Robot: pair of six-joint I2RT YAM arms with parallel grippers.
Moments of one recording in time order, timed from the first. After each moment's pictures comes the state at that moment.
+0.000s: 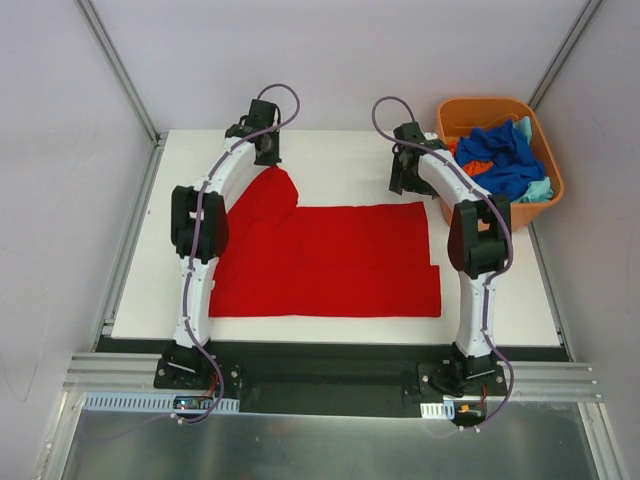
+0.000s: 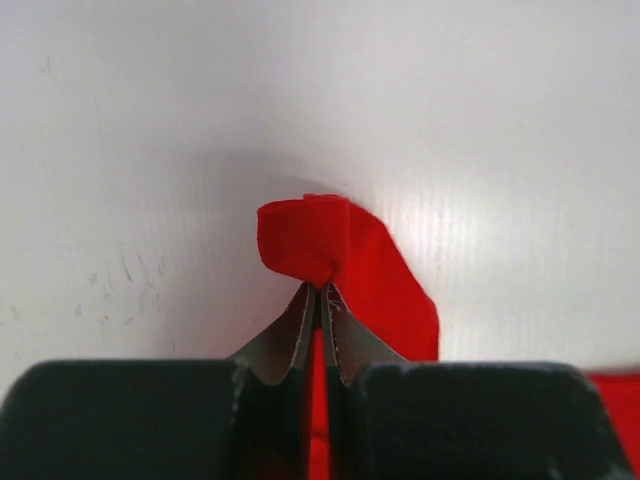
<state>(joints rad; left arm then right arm) -0.25 2.36 2.17 -0.69 -0.07 -0.20 0.28 2.15 1.86 -0.86 0.43 0.41</state>
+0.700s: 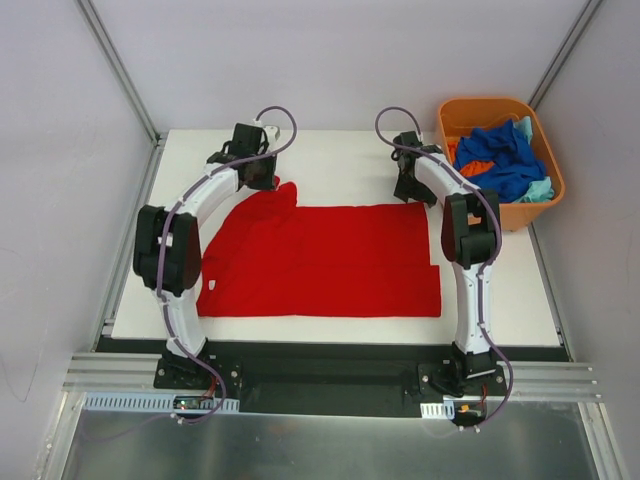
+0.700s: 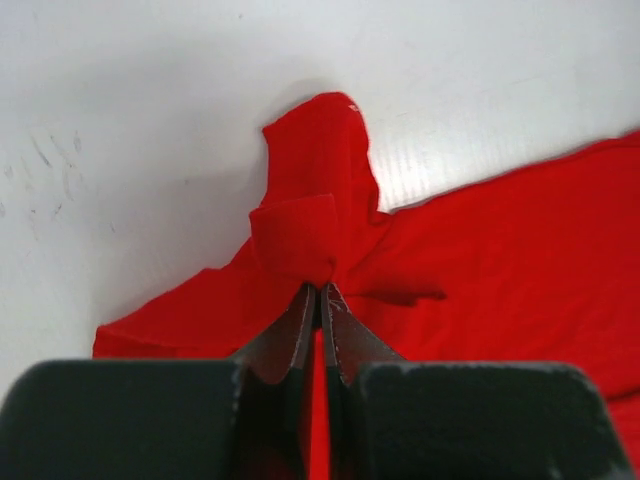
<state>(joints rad) -0.27 1.93 1.55 -0.47 0.14 -0.10 0.25 2.31 1.92 -0.86 0.48 0.52</state>
